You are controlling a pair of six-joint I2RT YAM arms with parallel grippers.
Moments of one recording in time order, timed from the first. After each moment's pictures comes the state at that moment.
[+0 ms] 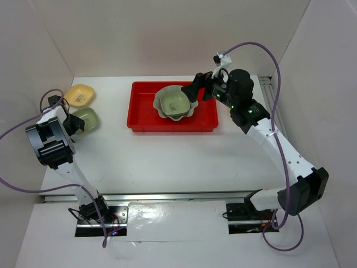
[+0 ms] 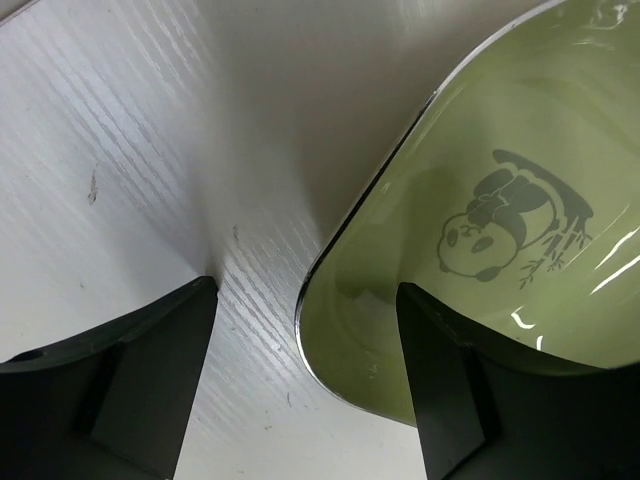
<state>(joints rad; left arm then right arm) 0.51 2.01 1.44 -0.66 -0.15 -0.67 0.47 1.33 1.37 -0.11 -0.26 0.28</state>
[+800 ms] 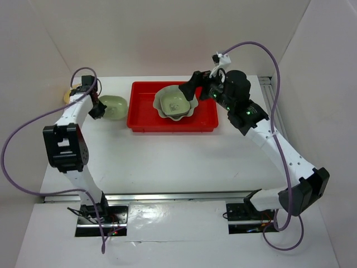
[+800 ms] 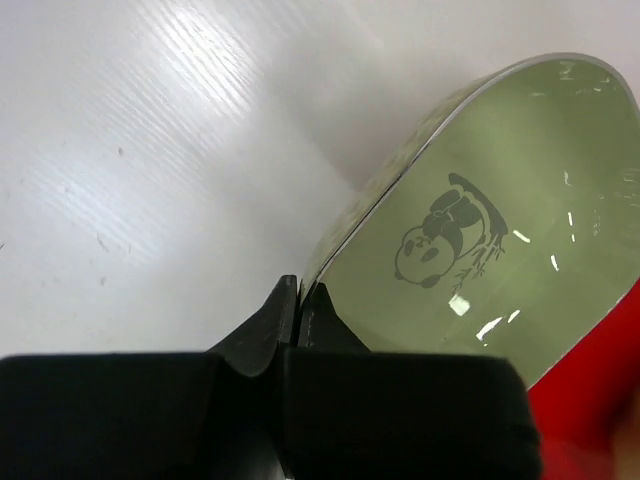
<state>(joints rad) 0.15 1.88 1.53 -0.74 -0.27 -0.71 0.53 1.33 1.40 -0.13 -0.13 0.33</state>
